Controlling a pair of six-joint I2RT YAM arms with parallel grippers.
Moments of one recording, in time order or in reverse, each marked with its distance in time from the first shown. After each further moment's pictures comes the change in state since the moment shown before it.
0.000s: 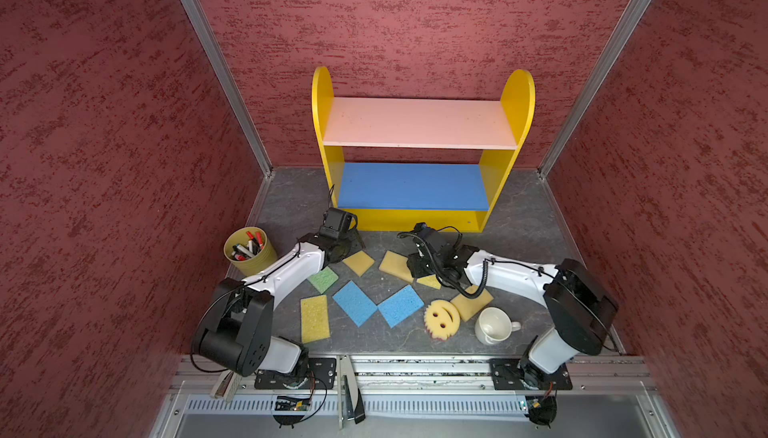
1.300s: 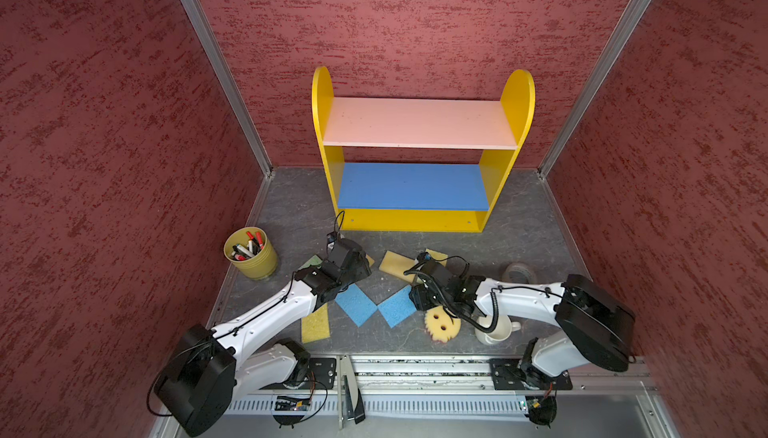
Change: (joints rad) left arm -0.249 -0.288 -0.246 0.028 -0.146 -0.139; right arm 0.116 -0.140 -0.293 0.135 -0.006 0.129
